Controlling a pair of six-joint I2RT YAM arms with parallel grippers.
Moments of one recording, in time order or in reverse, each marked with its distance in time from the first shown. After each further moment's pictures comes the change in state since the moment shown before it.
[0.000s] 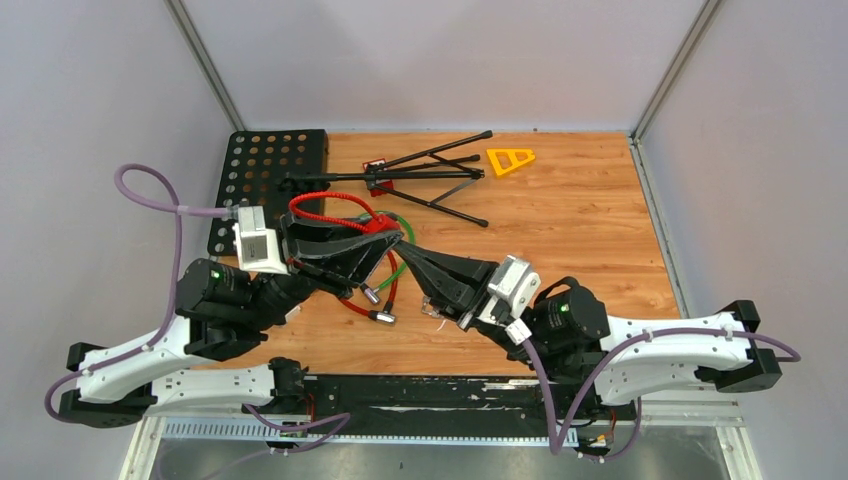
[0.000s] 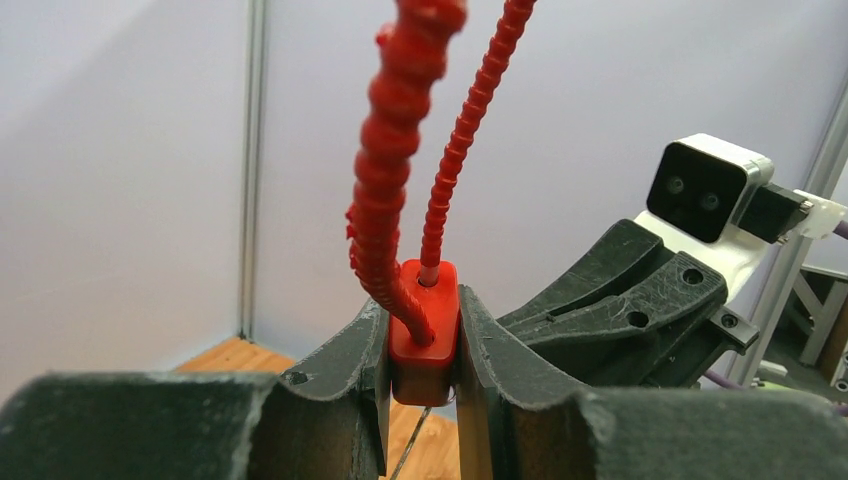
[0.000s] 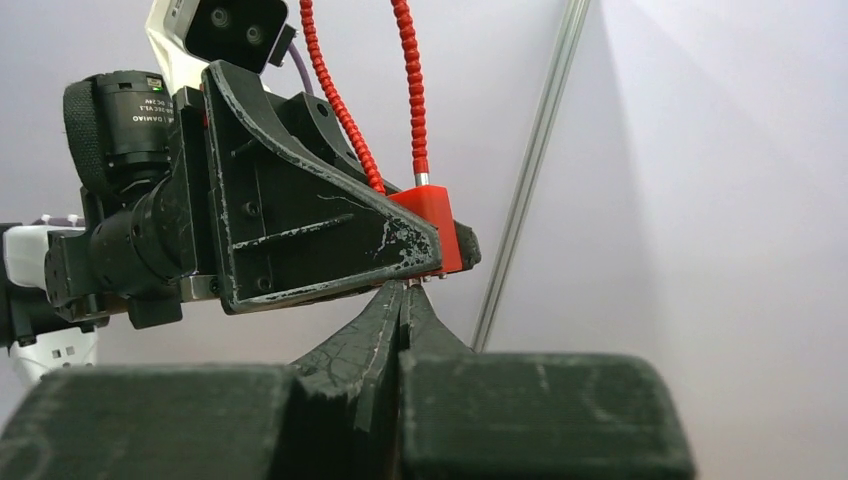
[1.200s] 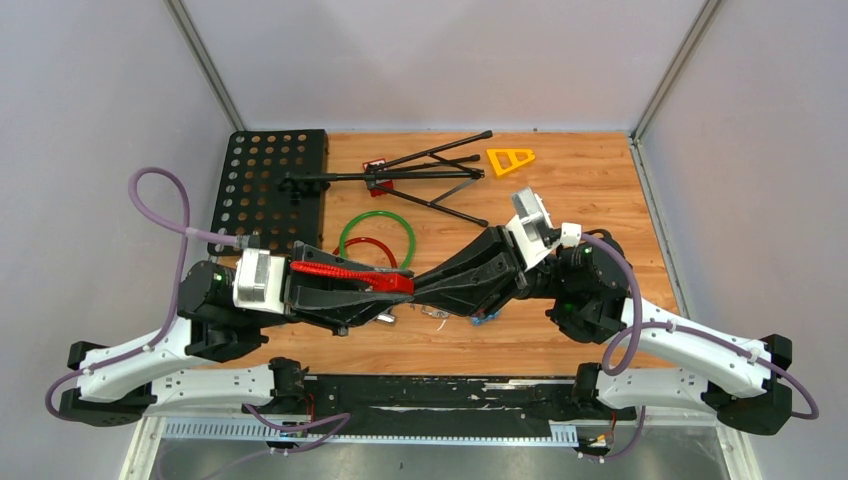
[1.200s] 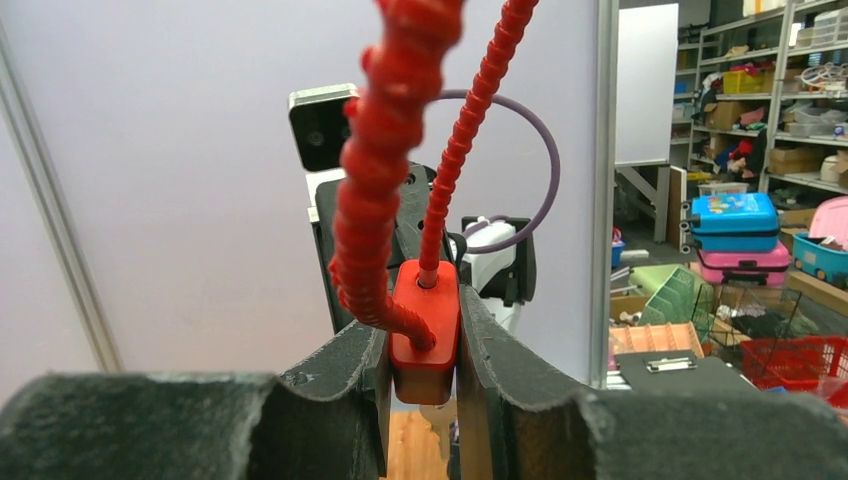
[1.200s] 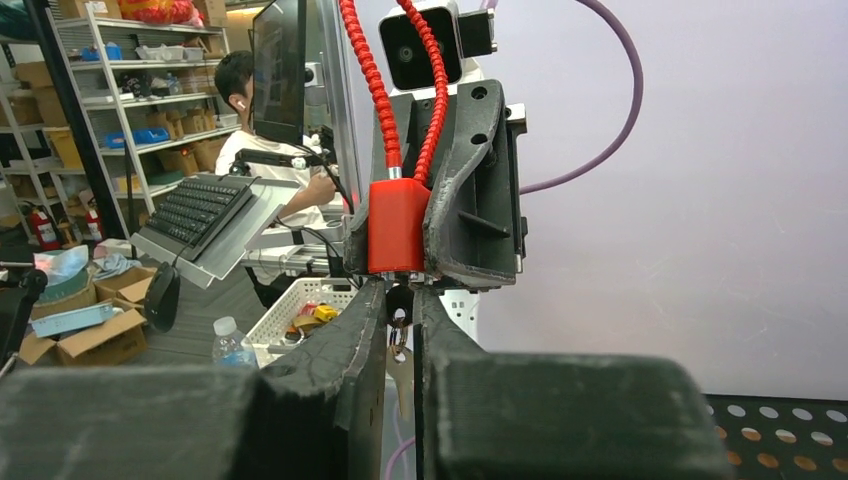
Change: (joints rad) left arm -0.002 -0.006 -0.013 -0.002 0.399 0.037; right arm -0.398 -0.089 0.000 -0.121 -0.910 0.911
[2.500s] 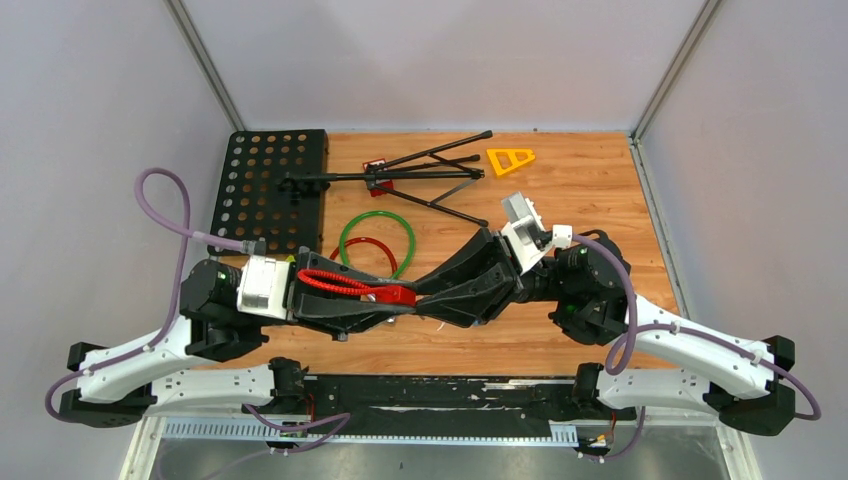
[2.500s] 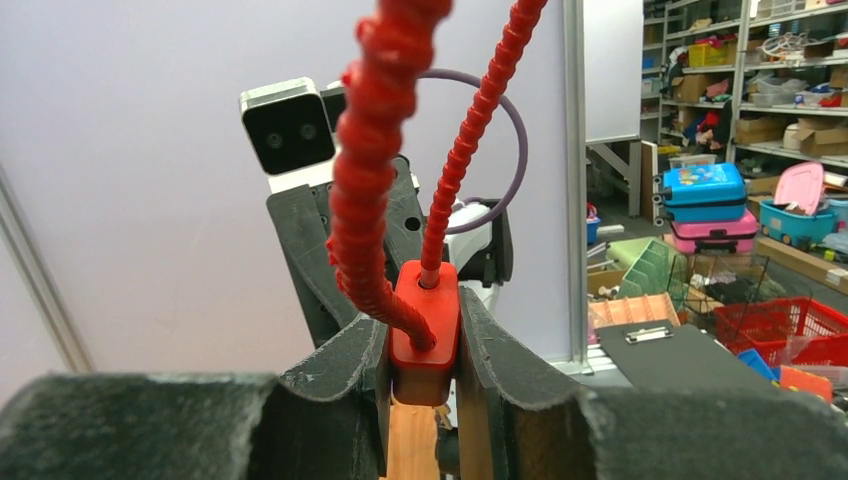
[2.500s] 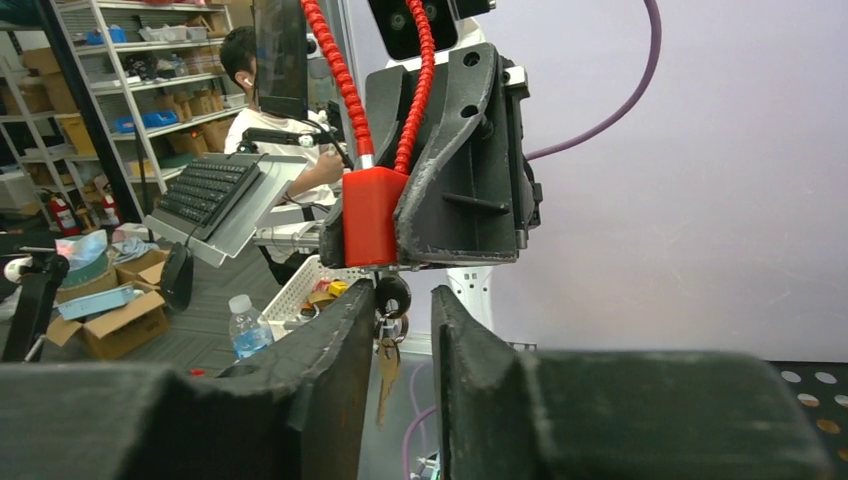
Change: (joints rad) left arm 0.001 -0.001 0.000 -0.027 0.085 -0.002; right arm 0.000 -0.016 -0.005 -0.079 -0.012 -0.003
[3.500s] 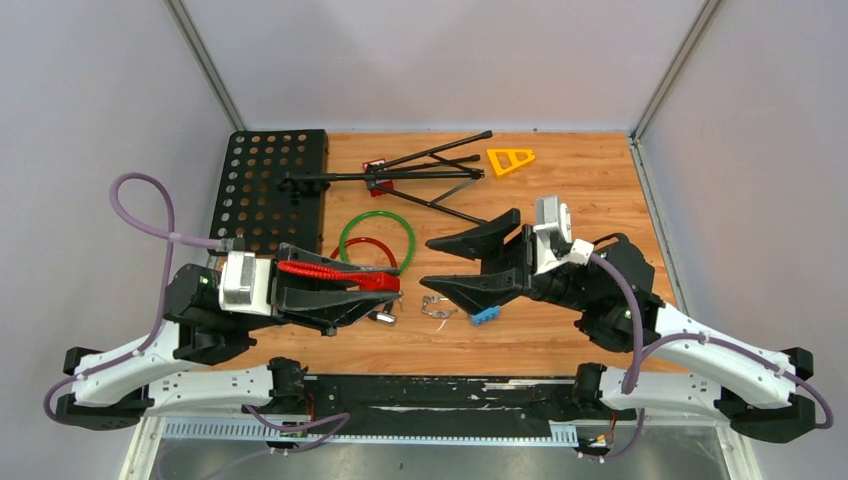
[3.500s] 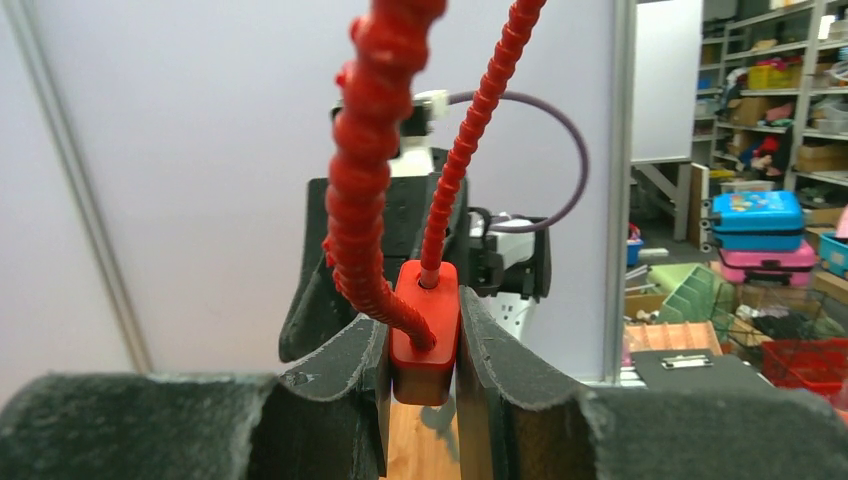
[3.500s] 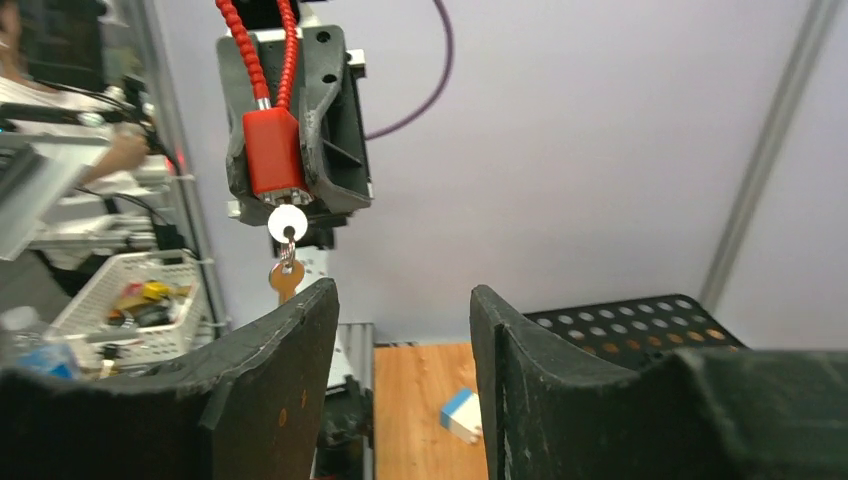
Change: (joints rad) left arm 0.000 -0.056 -0.012 -0.029 -0.125 0.019; right arm 0.045 -0.114 0.000 -0.236 0.327 -0.356
